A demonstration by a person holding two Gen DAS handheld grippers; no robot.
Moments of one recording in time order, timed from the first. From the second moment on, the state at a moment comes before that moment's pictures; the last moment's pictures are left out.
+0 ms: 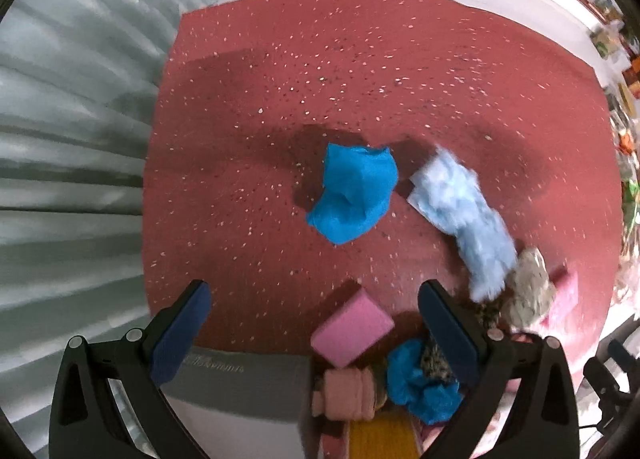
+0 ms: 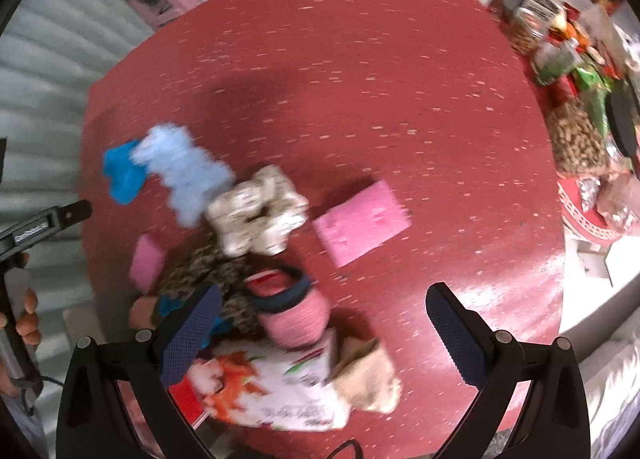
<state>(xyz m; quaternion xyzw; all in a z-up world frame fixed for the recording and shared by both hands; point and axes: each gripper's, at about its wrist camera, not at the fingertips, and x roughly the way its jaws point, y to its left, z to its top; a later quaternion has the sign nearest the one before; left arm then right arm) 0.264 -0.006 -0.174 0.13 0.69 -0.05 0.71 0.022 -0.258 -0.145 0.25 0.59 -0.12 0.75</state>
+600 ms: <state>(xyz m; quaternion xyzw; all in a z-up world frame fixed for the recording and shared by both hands) 0.295 -0.017 -0.243 0.12 0.69 -0.06 0.71 0.043 -0.273 -0.211 0.15 0.62 -0.11 0.76</state>
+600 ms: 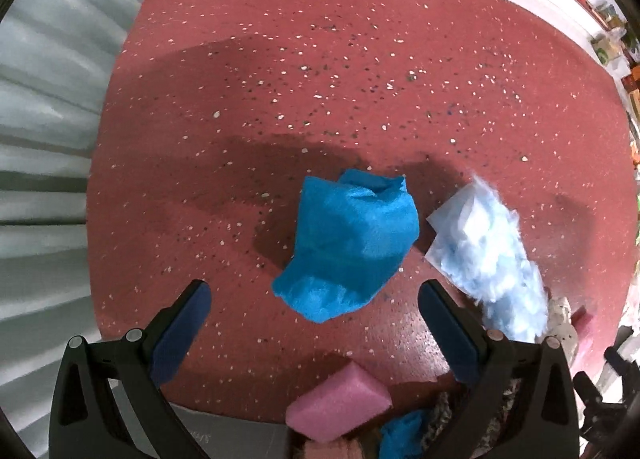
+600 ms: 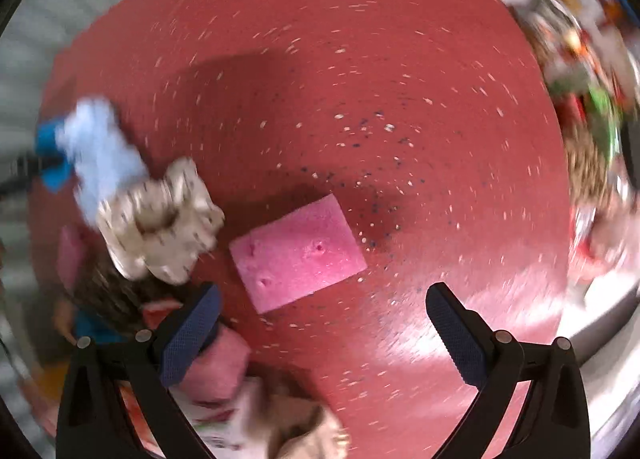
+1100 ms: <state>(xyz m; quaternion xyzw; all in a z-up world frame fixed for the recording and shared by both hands) 0.305 -0.018 -0.288 0.09 0.71 -0.06 0.69 0.088 -0.256 -0.242 0.07 0.64 -0.06 0.77</state>
